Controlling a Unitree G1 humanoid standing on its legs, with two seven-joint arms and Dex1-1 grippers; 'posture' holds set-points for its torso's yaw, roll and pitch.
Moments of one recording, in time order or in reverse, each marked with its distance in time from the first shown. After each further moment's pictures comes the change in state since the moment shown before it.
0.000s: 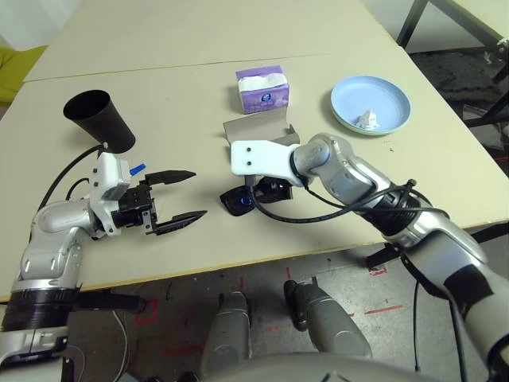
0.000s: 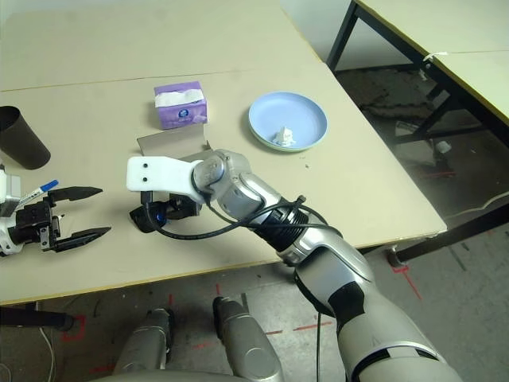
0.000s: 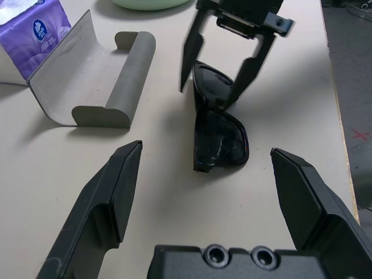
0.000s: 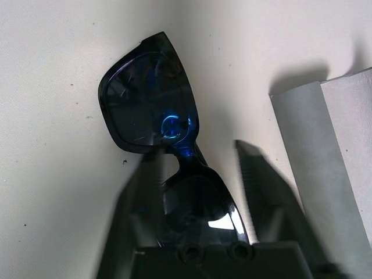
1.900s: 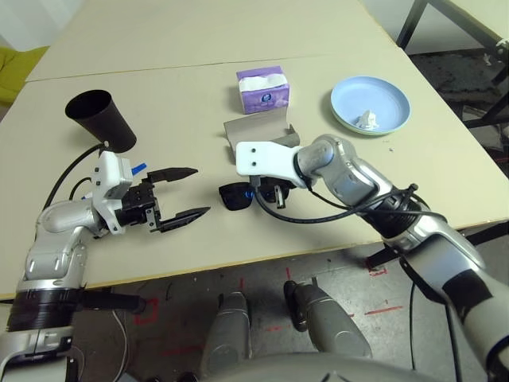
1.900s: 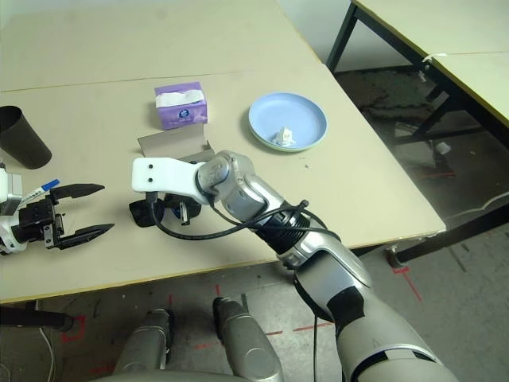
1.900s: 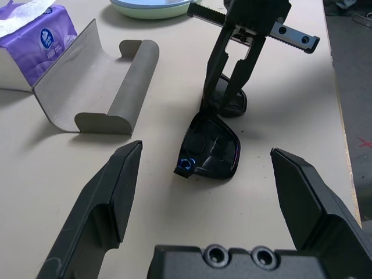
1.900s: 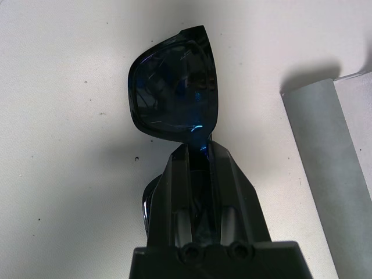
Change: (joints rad) left arm 0.004 -0.025 0.000 0.012 -0.001 -0.014 0.026; right arm 0.034 0.013 -0.045 0.016 -0.029 -0.039 0.055
